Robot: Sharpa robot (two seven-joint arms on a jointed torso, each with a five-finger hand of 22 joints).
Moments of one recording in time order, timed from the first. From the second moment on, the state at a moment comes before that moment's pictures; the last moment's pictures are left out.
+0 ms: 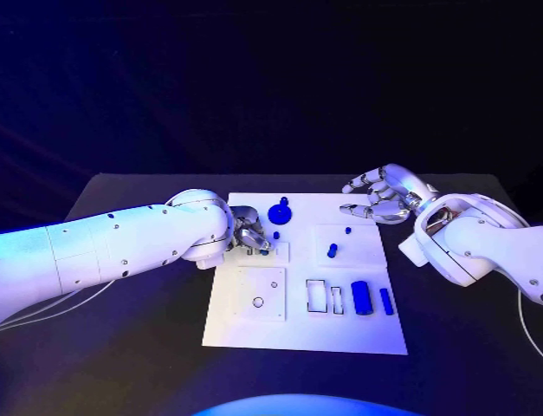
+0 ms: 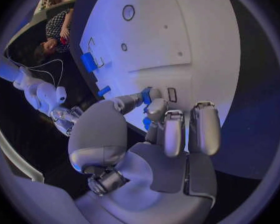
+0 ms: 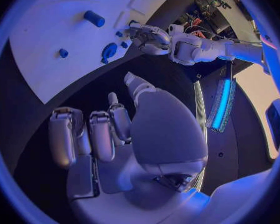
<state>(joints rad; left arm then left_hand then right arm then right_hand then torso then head) 1.21 -0.69 -0.08 1.40 -1.09 0.06 -0.51 0.97 -0.16 0.78 0.13 0.12 0.88 0.03 0.85 0.79 1.28 -0.03 1.21 1.01 1.47 -0.09 1.56 1.31 0.08 1.43 0.03 1.44 1.28 1.30 -0.84 -0.15 1.60 -0.97 -0.49 -0.09 1.37 -0.17 0.28 0.19 0.17 0.86 0.18 0.12 0.41 1.37 0.09 1.36 1.31 1.47 0.02 1.52 1.31 0.01 1.47 0.13 1.44 1.31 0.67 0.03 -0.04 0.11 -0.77</state>
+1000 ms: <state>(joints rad) 1.21 -0.68 -0.08 1.39 -1.09 0.06 -0.51 0.94 -0.18 0.53 0.23 0.11 0.89 0.02 0.84 0.78 1.29 -0.04 1.22 1.03 1.47 -0.09 1.56 1.31 0.08 1.44 0.02 1.44 1.29 1.30 -0.84 -0.15 1.60 -0.97 -0.49 -0.09 1.37 -0.17 0.28 0.19 0.17 0.86 0.18 0.12 0.41 1.37 0.10 1.35 1.31 1.47 0.02 1.52 1.31 0.03 1.47 0.13 1.43 1.31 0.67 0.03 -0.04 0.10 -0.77</state>
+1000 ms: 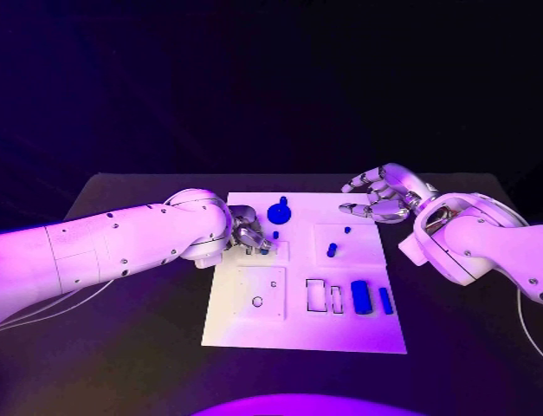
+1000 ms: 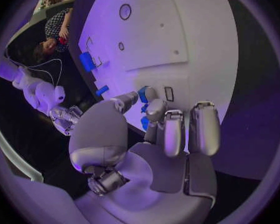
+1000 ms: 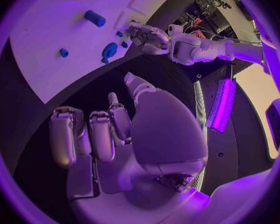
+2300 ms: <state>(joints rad) 1.27 -0.75 0.00 1.42 -1.00 0.06 -0.51 1.04 -0.14 0.31 0.29 0.07 0.77 0.09 0.71 0.71 1.16 0.01 1.12 0.89 1.47 -0.05 1.55 1.31 0.08 1.40 0.05 1.40 1.23 1.30 -0.84 -0.15 1.57 -0.97 -0.49 -0.09 1.37 -0.17 0.28 0.19 0.17 0.86 0.18 0.12 0.41 1.37 0.09 1.35 1.31 1.47 0.02 1.52 1.31 0.03 1.47 0.13 1.43 1.31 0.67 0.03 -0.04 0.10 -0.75</state>
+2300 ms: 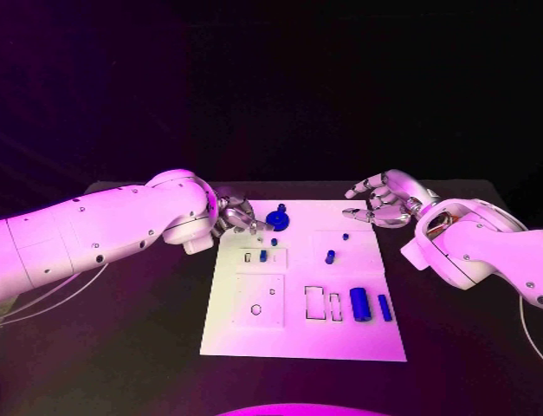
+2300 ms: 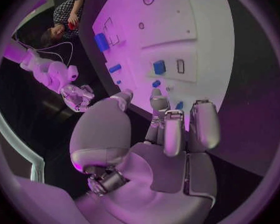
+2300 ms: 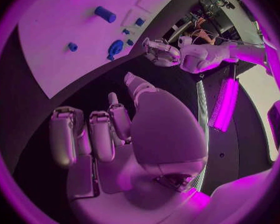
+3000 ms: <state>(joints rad) 1.34 -0.59 0.00 1.10 -1.02 0.26 -0.51 1.05 -0.11 0.27 0.29 0.07 0.76 0.11 0.66 0.67 1.15 0.03 1.12 0.88 1.47 -0.04 1.55 1.31 0.08 1.40 0.07 1.40 1.23 1.30 -0.84 -0.16 1.56 -0.97 -0.49 -0.09 1.37 -0.17 0.29 0.19 0.17 0.86 0.18 0.13 0.41 1.37 0.09 1.35 1.31 1.47 0.02 1.52 1.31 0.03 1.47 0.13 1.43 1.31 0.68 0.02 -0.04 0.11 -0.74</state>
